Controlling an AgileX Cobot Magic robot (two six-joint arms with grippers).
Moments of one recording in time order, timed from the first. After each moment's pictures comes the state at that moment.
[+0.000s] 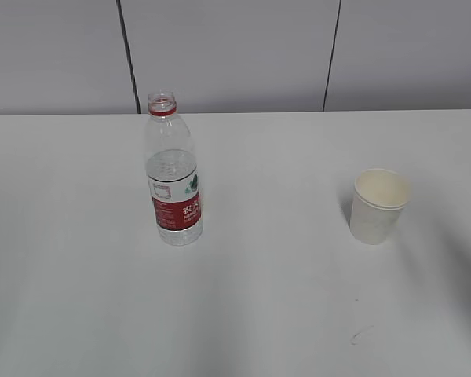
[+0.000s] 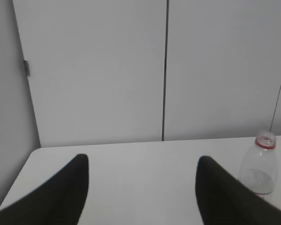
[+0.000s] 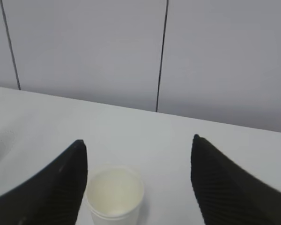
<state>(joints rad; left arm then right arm) -0.05 0.15 -0.60 0.03 0.57 0.03 0.04 0.88 -0.27 -0.21 -0.39 0.09</state>
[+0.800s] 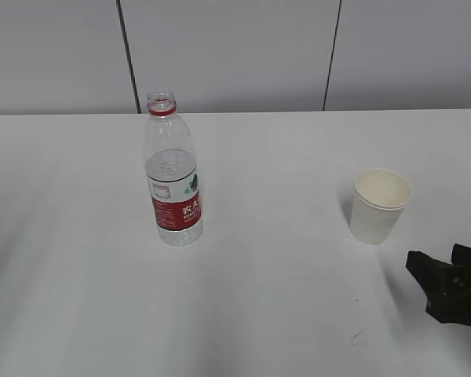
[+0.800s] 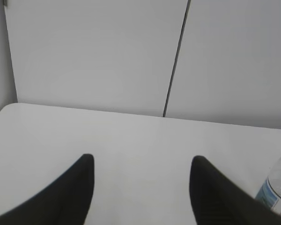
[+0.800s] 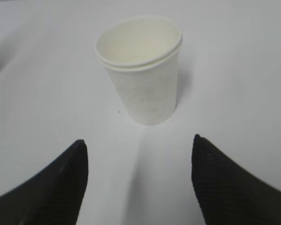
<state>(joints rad) -0.05 0.59 -0.33 -0.34 -0.04 0.24 0.04 1.70 -0.07 -0.18 -1.14 0.14</state>
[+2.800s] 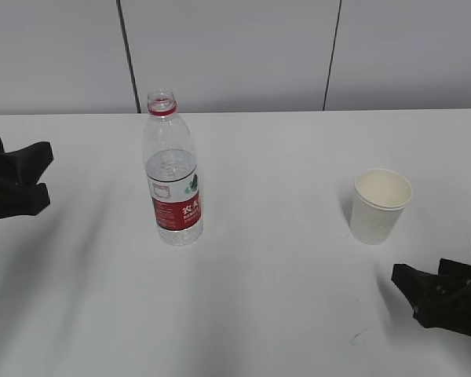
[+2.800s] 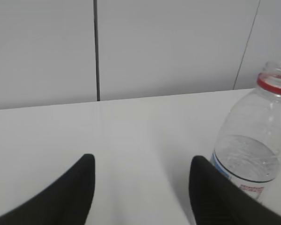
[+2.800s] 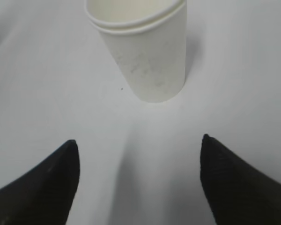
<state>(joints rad) -0.39 1.25 -0.29 -0.17 -0.72 0.07 0.04 1.83 -0.10 -0.22 -1.15 0.19</state>
